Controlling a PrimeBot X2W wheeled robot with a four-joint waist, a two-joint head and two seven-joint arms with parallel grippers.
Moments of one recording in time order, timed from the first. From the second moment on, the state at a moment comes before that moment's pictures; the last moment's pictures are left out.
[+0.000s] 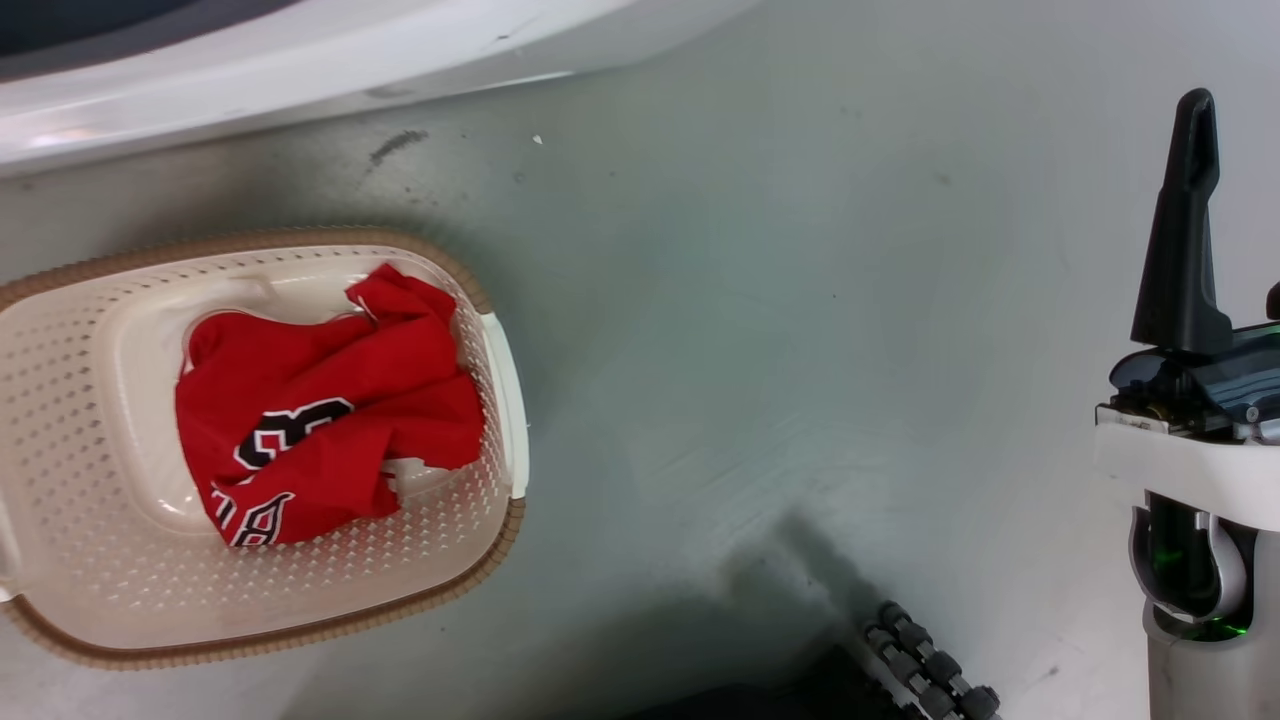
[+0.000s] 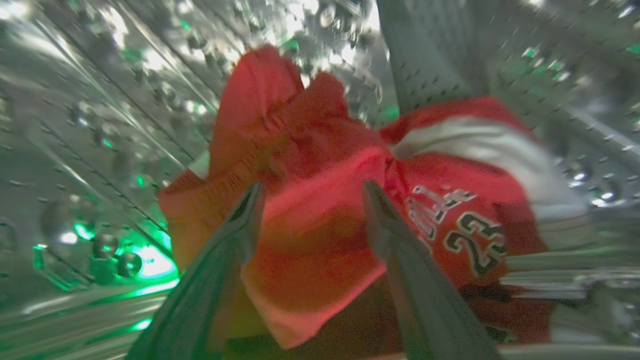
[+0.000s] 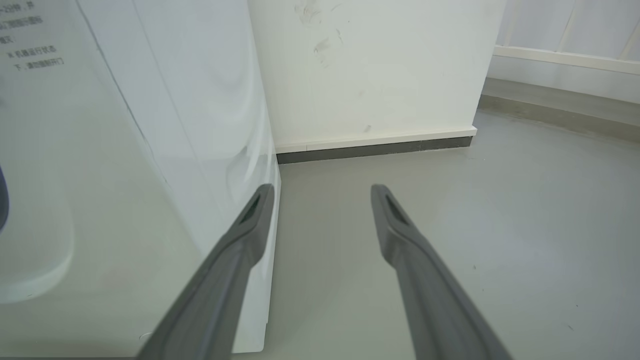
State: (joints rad) left arm -1.74 0.52 -0.24 1.12 -0.17 -0.13 0.58; right arm -0.32 -0.05 -0.02 -0.25 0.27 0.13 -0.26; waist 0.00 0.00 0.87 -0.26
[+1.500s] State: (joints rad) left arm -1.68 0.49 -0.38 1.21 -0.30 -0.13 0.13; right arm -0.33 -0.05 0.00 -0.24 0.24 0.13 -0.26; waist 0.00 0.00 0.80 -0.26
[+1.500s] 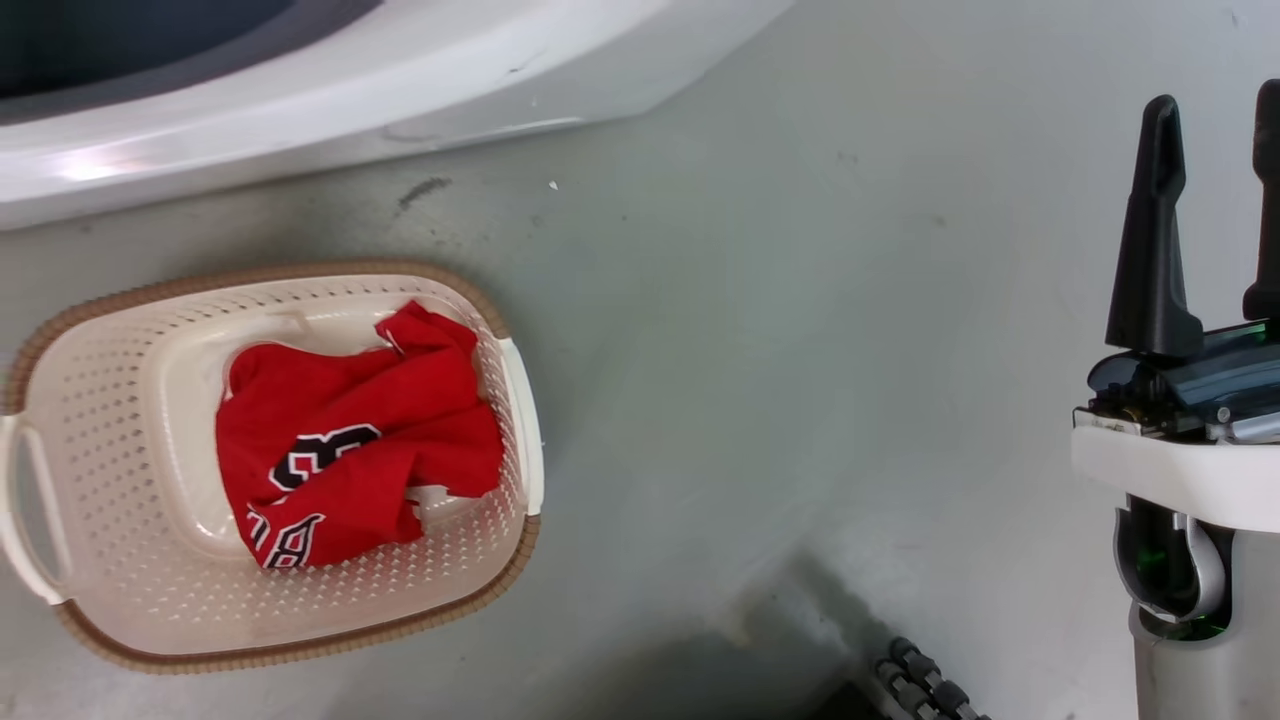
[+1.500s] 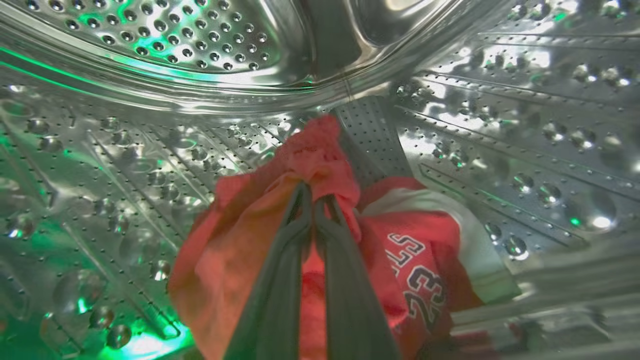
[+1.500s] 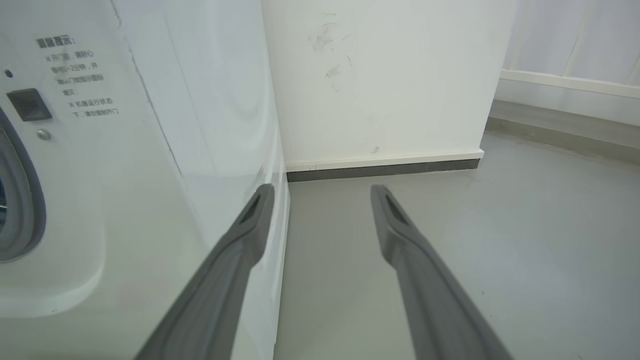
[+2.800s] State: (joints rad) left arm -0.78 0.38 -0.54 0.73 -0.49 -0.07 -0.26; right arm -0.06 -0.05 0.03 -0.13 0.13 0.13 -0.26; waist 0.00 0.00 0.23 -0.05
